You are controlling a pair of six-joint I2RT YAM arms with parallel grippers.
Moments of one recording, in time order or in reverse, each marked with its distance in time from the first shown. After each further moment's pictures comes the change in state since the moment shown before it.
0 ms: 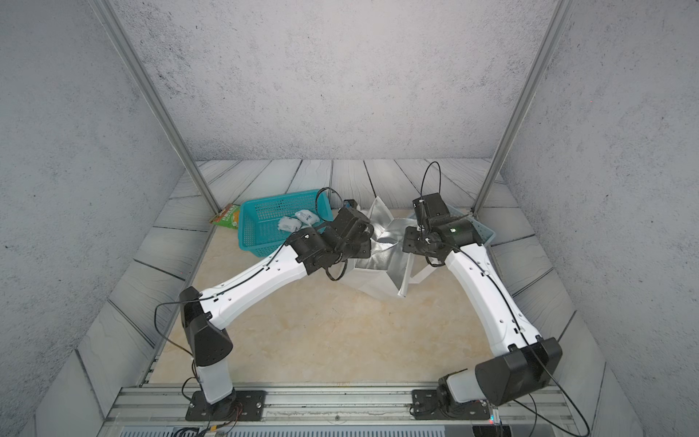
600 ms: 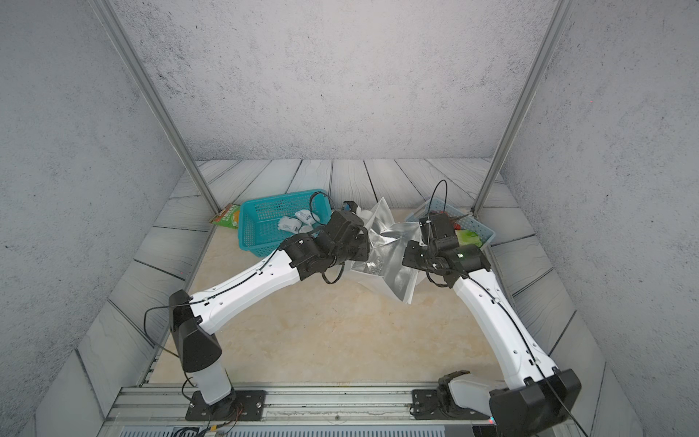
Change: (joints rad) left arm 0.013 -0.100 -0.166 0.166 0.097 0.102; right arm 0.001 -0.202 -0.224 0.143 -0.065 0.045
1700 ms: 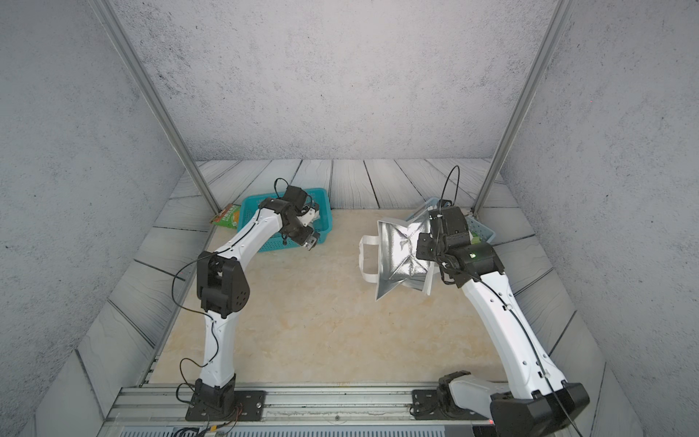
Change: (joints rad) left arm 0.580 0.514 0.440 -0.454 0.205 0.823; right arm -0.023 0.013 0.108 -0.045 0.174 -0.159
